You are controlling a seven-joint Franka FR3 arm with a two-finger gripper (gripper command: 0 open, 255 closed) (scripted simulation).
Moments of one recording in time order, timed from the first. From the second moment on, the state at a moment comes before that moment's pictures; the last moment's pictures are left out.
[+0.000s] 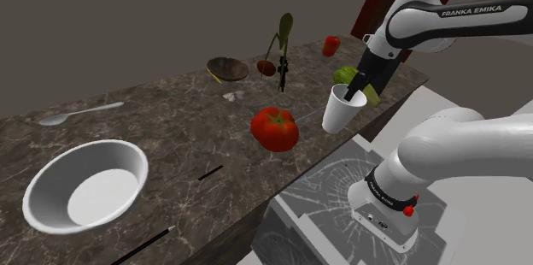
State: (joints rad) arm -0.12 -0.79 -0.43 -2.87 -0.18 2.05 -0.41
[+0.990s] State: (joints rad) arm -0.12 -0.81 -0.42 -2.85 -0.17 2.02 -0.40
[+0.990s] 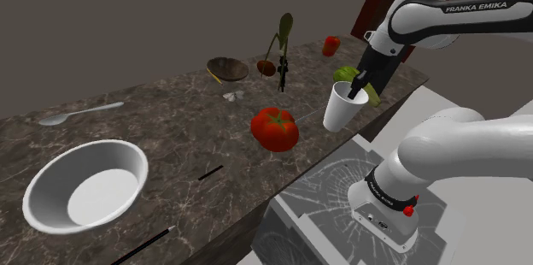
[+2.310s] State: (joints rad) arm -0.10 -0.88 -0.35 -2.62 -0.12 1.72 -0.37
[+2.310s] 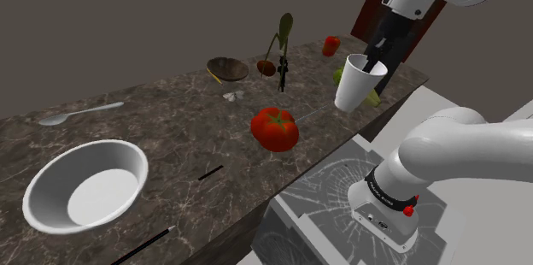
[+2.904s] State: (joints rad) arm 0.03 -0.60 -0.28 -2.42 -0.01 1.81 -0.28
